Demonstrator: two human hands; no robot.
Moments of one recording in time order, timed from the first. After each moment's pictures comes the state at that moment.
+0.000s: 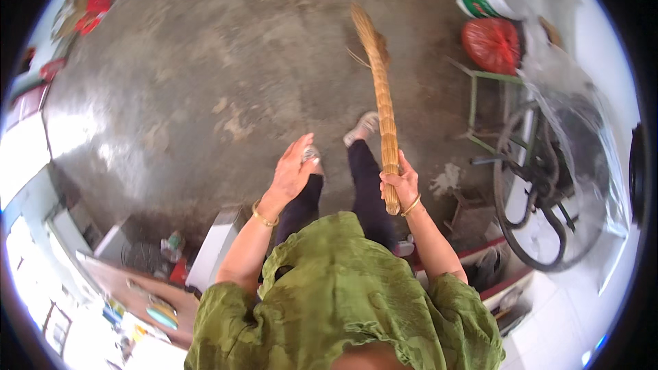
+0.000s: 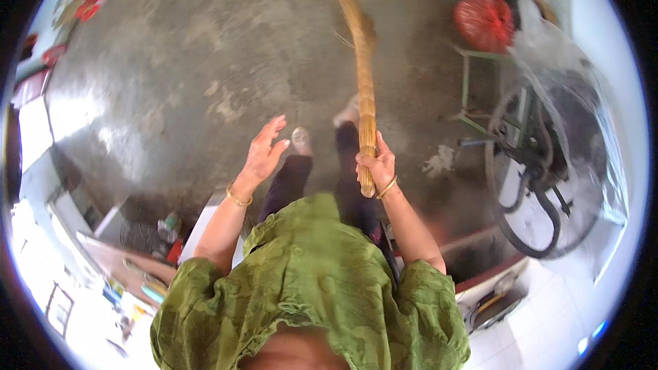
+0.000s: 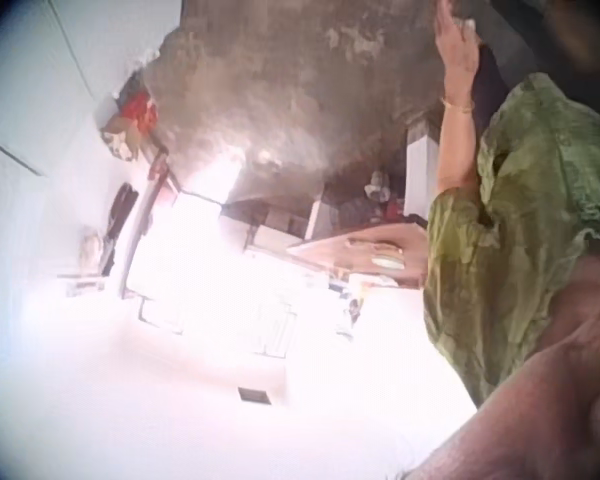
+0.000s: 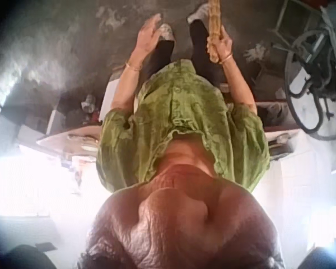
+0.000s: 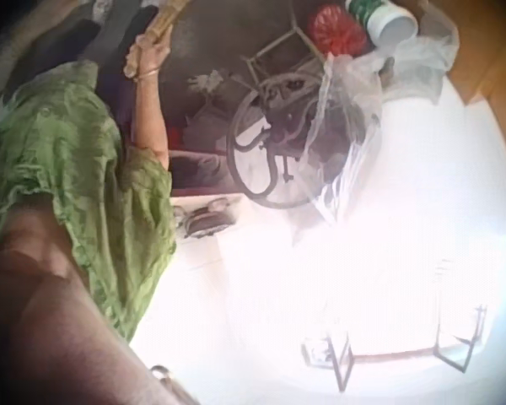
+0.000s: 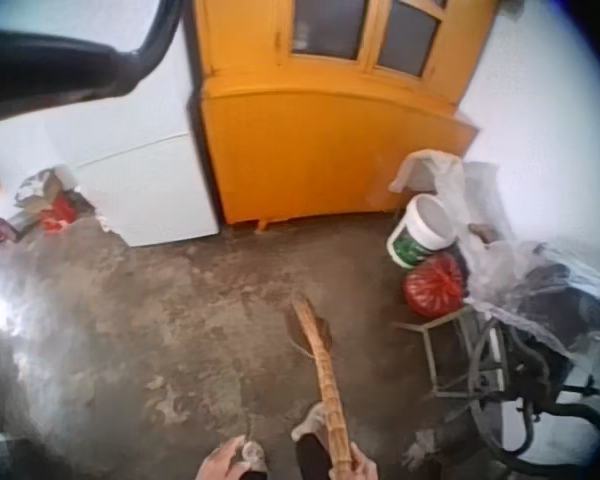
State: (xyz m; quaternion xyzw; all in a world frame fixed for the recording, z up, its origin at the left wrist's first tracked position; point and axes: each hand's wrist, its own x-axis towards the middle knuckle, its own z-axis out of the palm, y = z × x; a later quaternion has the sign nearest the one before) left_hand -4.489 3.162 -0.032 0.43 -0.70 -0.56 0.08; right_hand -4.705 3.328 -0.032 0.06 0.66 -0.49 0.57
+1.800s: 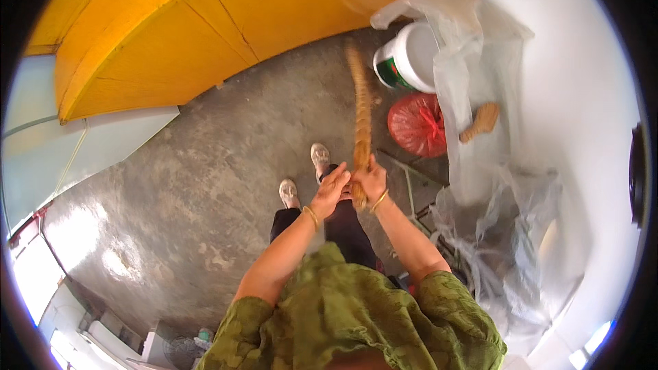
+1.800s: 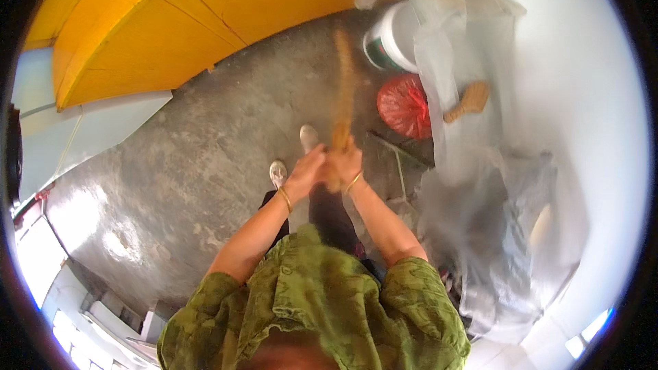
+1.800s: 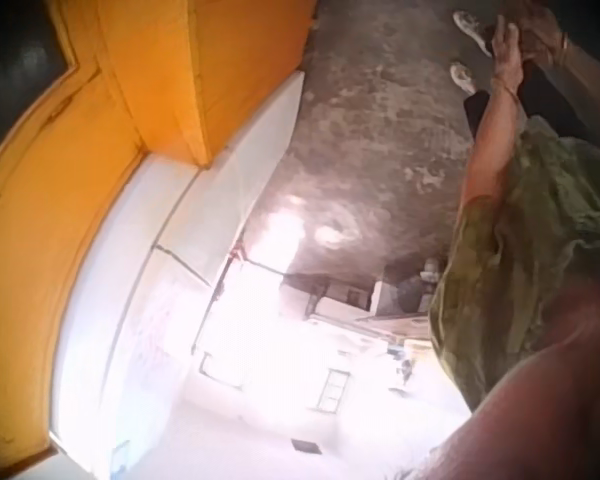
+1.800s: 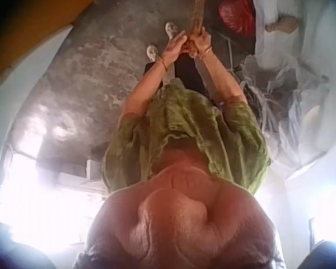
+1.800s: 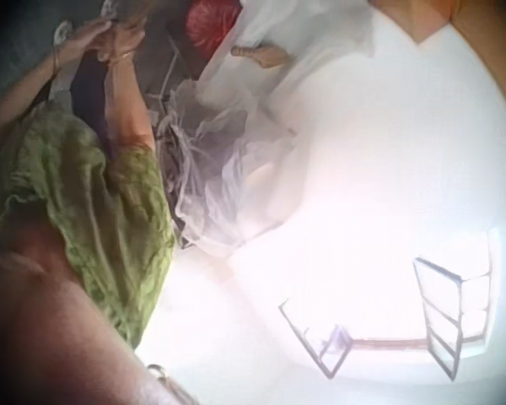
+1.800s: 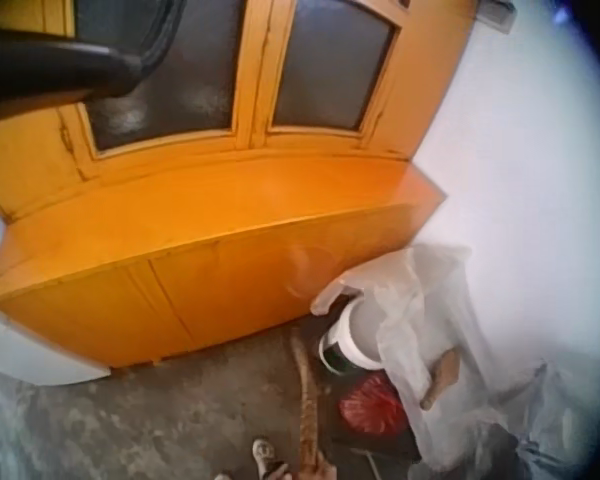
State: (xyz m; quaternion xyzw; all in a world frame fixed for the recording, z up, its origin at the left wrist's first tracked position) left_hand -5.053 2.915 -0.102 0.36 -0.24 -0.90 -0.03; right_hand -5.160 3.010 -0.122 -0.01 0.76 -0.51 0.40
